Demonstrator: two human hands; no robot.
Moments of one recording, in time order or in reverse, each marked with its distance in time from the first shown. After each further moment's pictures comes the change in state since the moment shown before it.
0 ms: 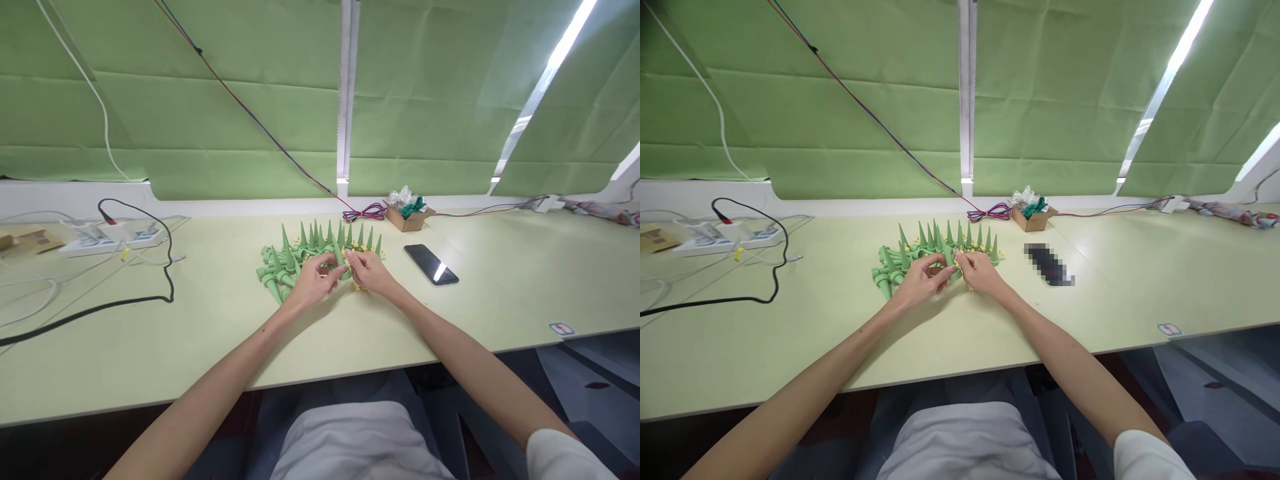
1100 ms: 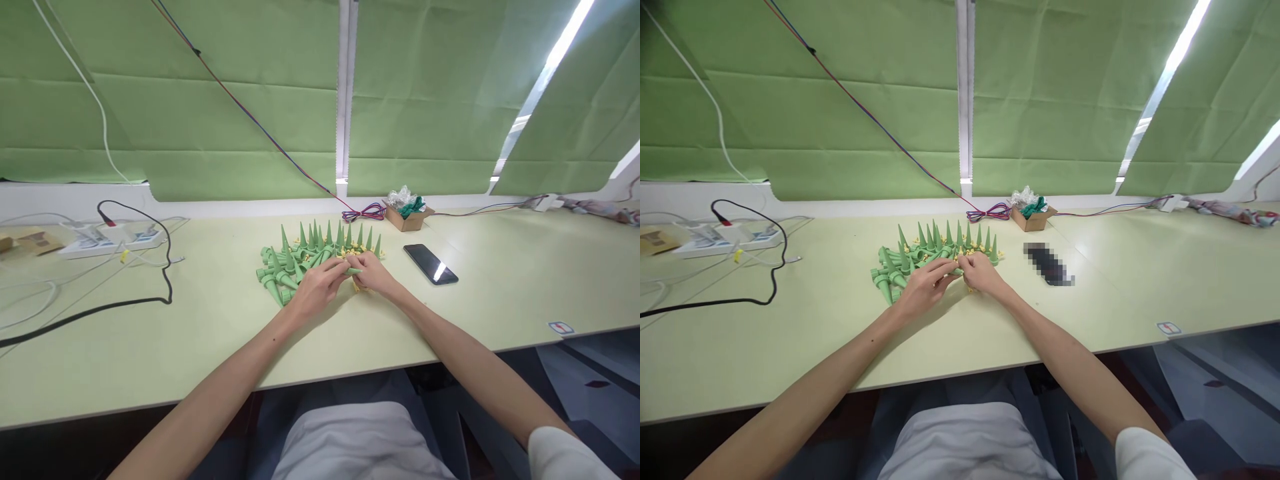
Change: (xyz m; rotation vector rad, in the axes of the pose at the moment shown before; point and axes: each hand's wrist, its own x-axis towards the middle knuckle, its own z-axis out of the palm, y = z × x) left_hand -0.006 -0.015 0.004 0.475 -0.005 0.401; right_hand 0.001 -0.002 -0.002 0.082 -0.110 0.157
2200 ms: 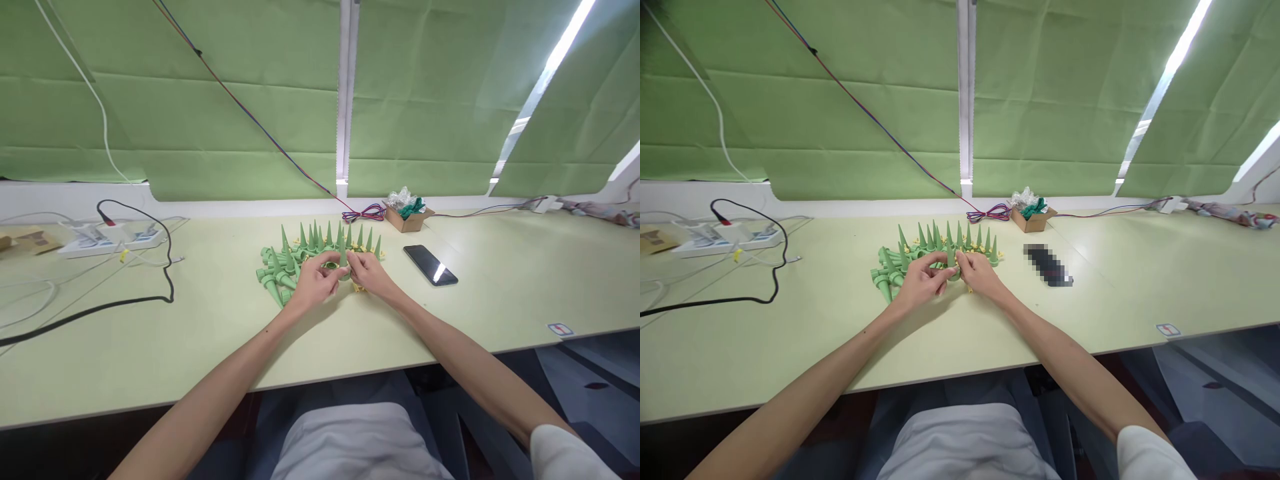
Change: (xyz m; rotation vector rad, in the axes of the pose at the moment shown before) left_hand 0.011 0.011 -0.002 -0.504 0.104 -0.429; right_hand 0.002 0.006 0.006 0.006 0.124 -0.135
